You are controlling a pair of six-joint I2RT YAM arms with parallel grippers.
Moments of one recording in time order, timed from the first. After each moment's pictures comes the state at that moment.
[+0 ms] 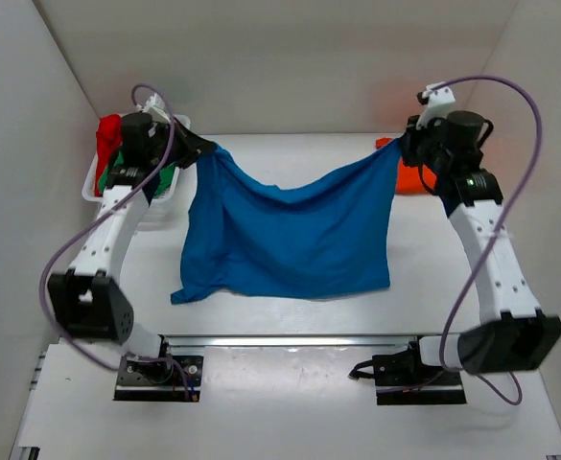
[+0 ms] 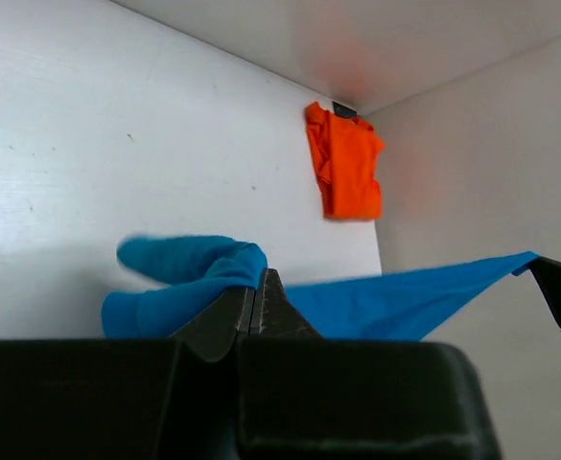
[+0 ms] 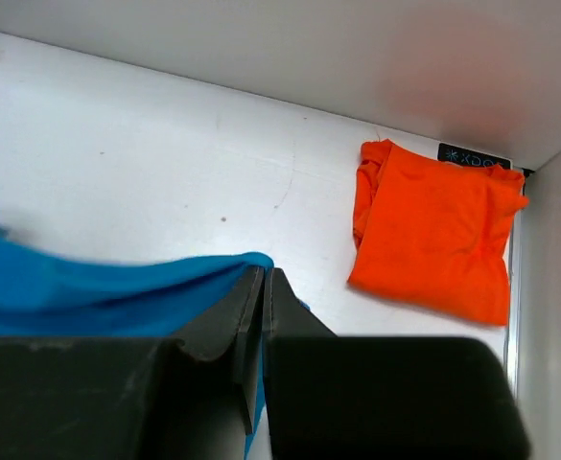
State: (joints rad) left arm -0.07 1.45 1.37 -0.20 0.43 -0.73; right arm 0.06 1.26 1.40 -0.36 -0.18 -0.09
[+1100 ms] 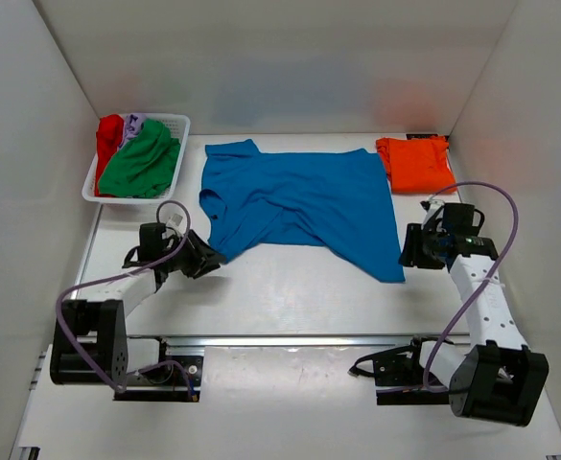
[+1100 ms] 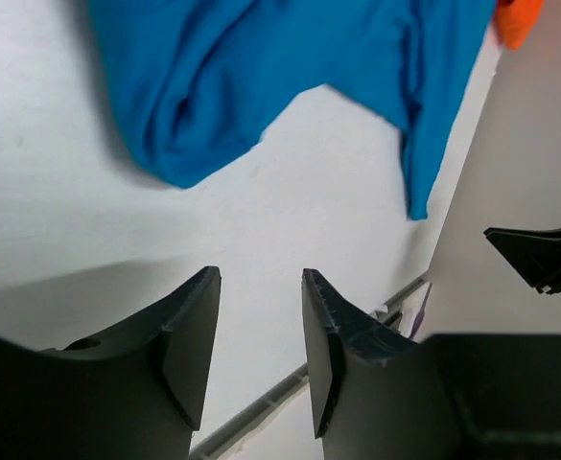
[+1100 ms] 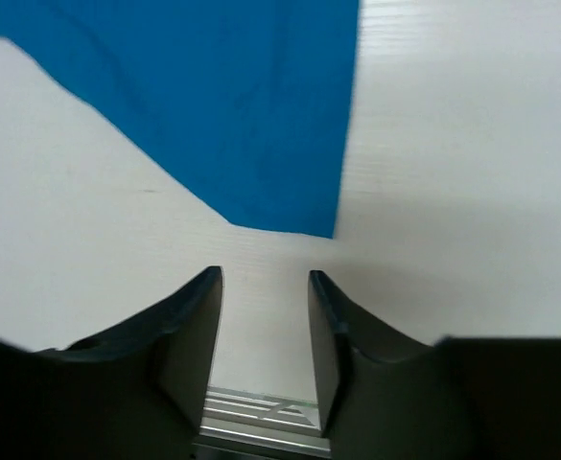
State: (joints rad) left arm -0.02 1.29 0.44 0.01 0.65 -0.76; right arm -0.13 1.08 0.81 -0.74 -0.26 -0.05
